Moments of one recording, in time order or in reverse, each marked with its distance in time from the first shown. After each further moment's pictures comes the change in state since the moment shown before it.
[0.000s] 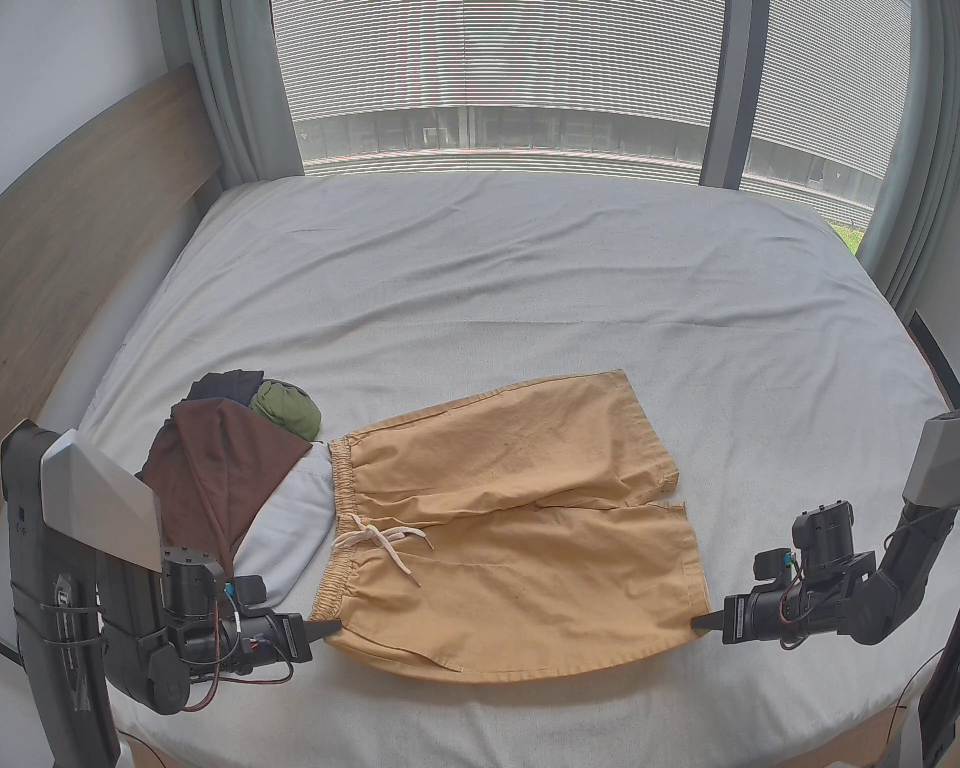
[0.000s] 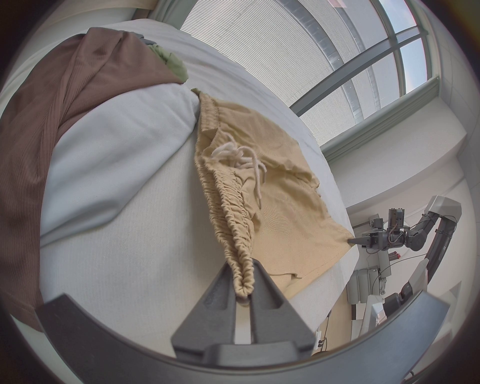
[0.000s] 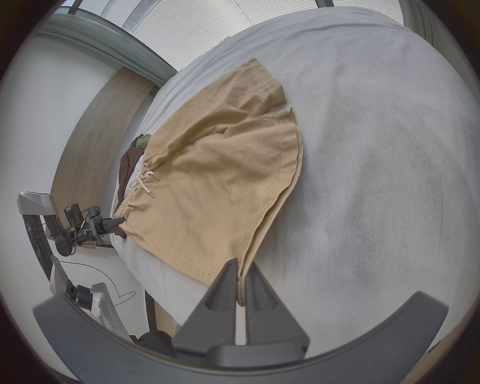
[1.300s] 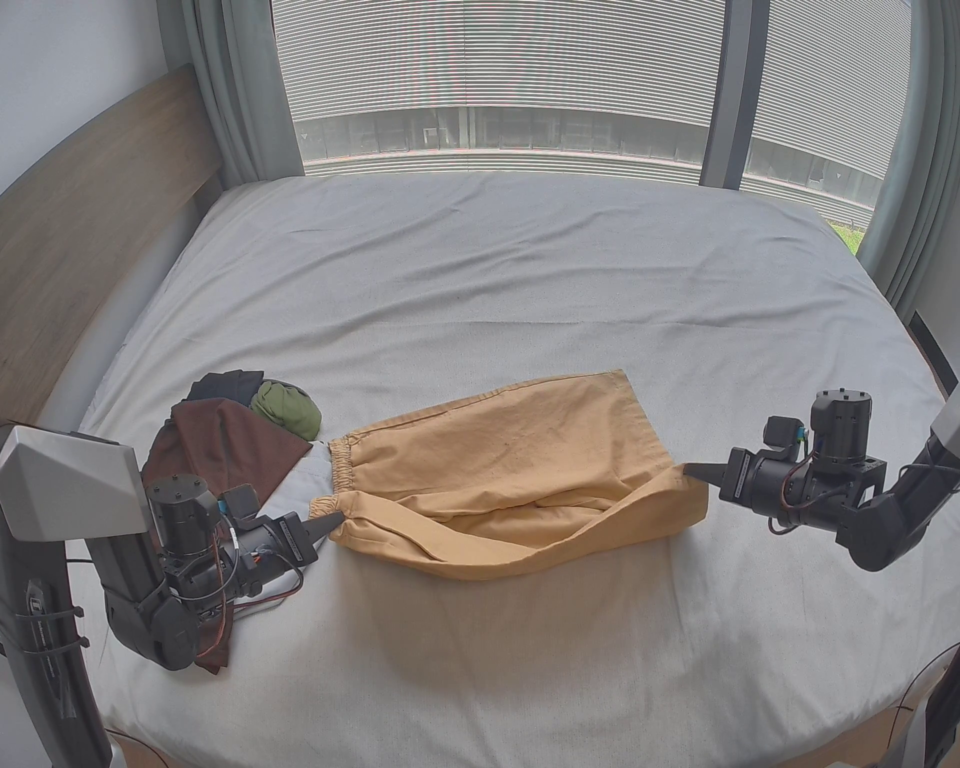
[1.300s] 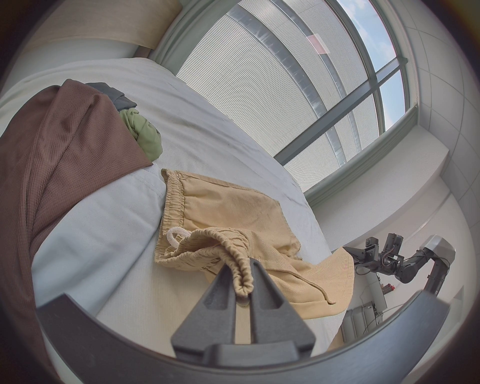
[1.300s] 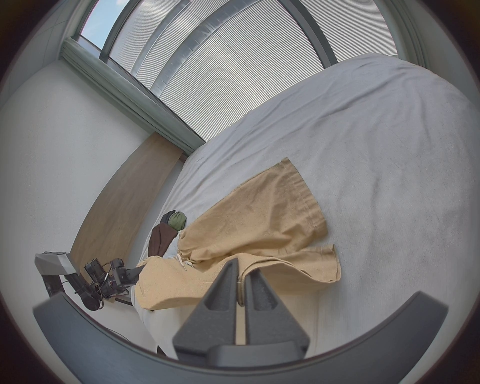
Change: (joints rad) left arm -0.022 -0.126 -0.241 -0.003 0.079 -0.209; right arm -0.004 -0.102 -0.331 -0.046 0.005 0.206
